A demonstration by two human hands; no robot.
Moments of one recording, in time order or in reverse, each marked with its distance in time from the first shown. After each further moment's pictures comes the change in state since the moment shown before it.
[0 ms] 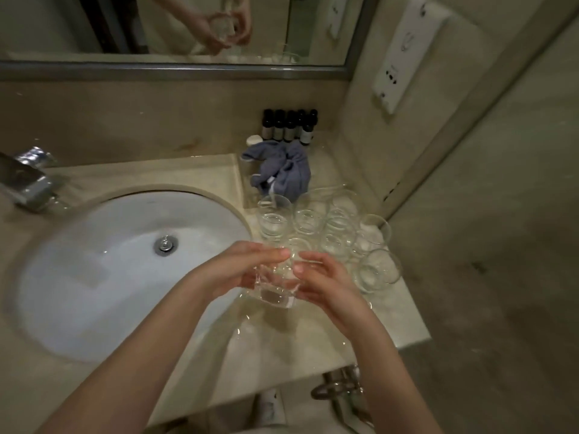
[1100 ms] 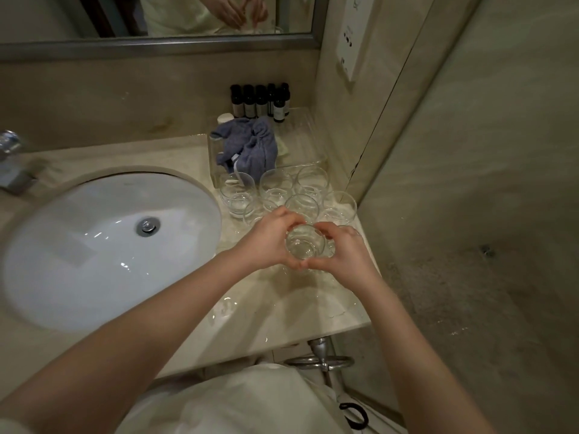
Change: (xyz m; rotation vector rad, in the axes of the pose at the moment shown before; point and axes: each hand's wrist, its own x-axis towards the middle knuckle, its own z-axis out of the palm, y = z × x) left_hand 0.070 0.011 0.104 0.861 0.246 0.491; right_hand 0.018 -0.011 -0.113 -0.936 0.096 -0.350
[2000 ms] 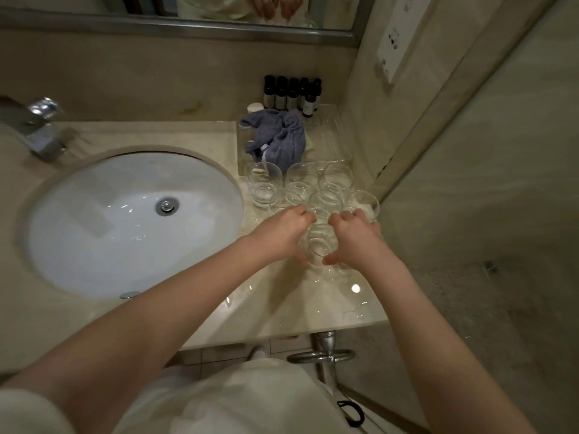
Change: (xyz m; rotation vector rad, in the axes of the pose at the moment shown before) left_hand -0.015 -0.001 -0.015 0.293 -0.163 -0.066; right_hand 0.017 -0.052 -0.003 -0.825 -0.265 -0.003
